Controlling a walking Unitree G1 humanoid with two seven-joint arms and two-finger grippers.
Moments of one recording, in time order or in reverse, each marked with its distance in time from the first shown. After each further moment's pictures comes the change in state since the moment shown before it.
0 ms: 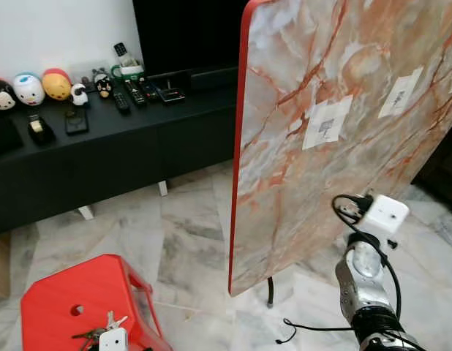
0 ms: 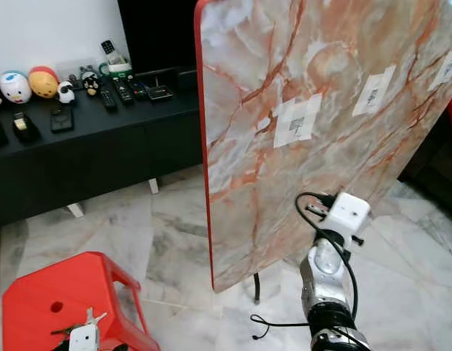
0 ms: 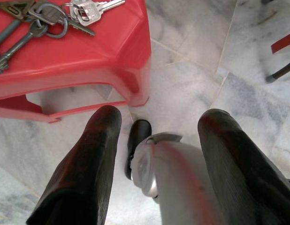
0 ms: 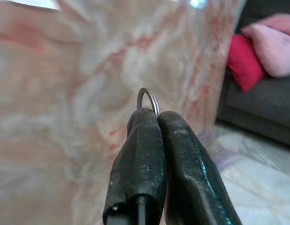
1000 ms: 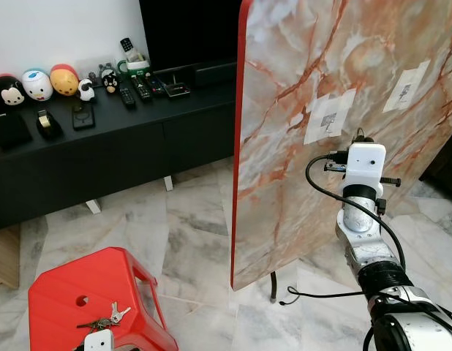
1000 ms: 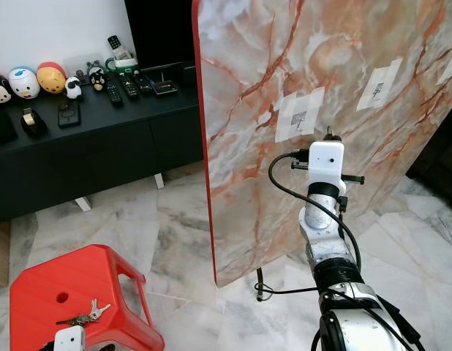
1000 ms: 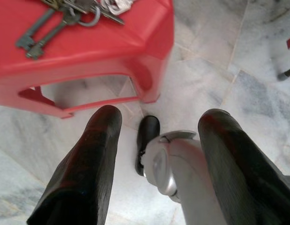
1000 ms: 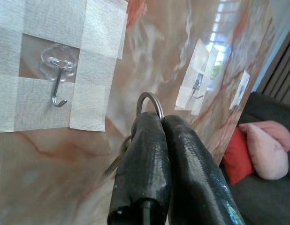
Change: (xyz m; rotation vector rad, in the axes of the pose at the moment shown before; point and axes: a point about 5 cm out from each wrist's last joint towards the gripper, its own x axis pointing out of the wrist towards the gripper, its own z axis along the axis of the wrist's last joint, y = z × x) left arm -0.005 0.025 0.001 0.013 -0.021 0.011; right arm 0.036 0.027 0.068 -0.298 -0.277 0.057
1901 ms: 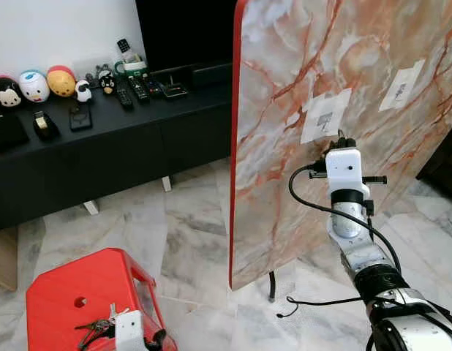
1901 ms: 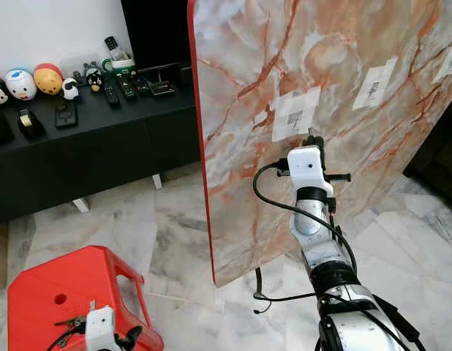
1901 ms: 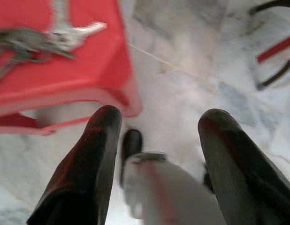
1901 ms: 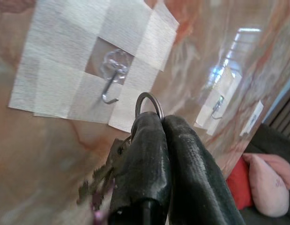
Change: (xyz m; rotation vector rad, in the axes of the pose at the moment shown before) left arm 0.012 -0.029 0.022 -0.001 -0.039 -0.032; right arm -0.009 0.014 -0.001 -0.134 -0.072 0.095
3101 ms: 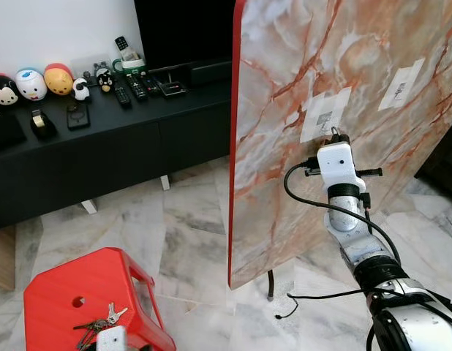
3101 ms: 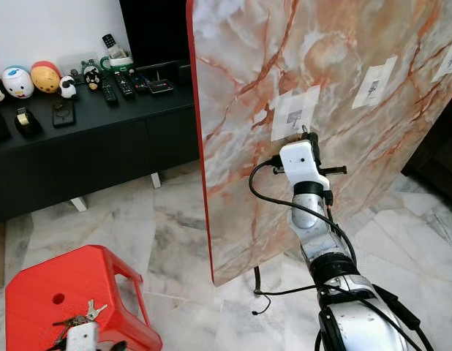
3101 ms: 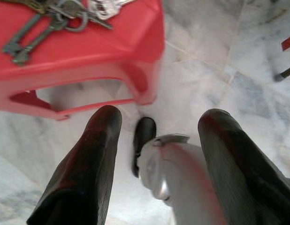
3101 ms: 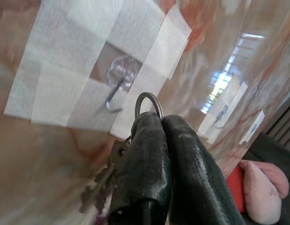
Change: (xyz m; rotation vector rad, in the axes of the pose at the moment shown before) left arm -0.011 0.028 -0.017 -0.005 0.028 0.038; right arm 0.012 0.000 0.008 -0.052 -0.001 0.020
